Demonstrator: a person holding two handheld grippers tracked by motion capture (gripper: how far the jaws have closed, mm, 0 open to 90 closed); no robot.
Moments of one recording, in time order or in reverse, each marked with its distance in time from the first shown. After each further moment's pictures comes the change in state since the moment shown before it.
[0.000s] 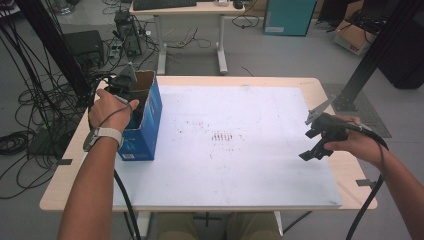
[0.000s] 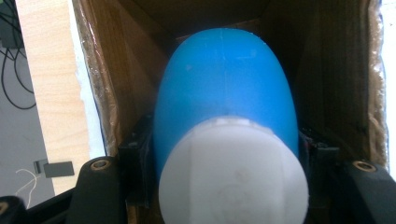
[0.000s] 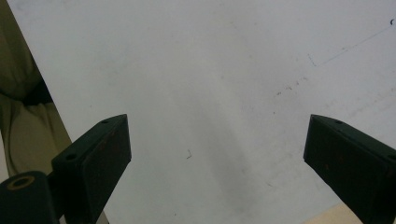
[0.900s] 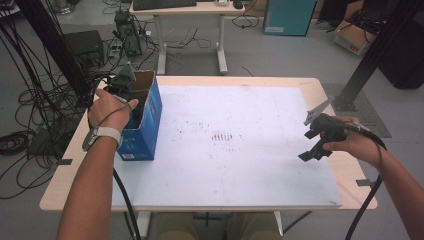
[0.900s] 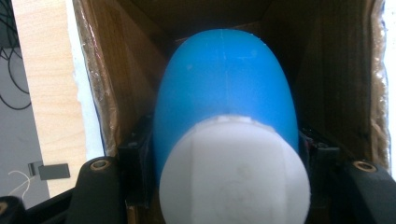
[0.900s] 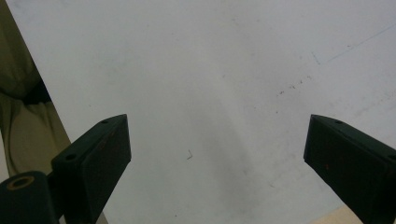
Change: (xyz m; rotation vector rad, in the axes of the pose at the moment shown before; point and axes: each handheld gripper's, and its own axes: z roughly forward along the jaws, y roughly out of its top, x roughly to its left) left arm 0.004 0.001 0.001 -0.006 -0.020 -0.013; right arm 0.000 -0.001 0.005 0.006 0.005 0.009
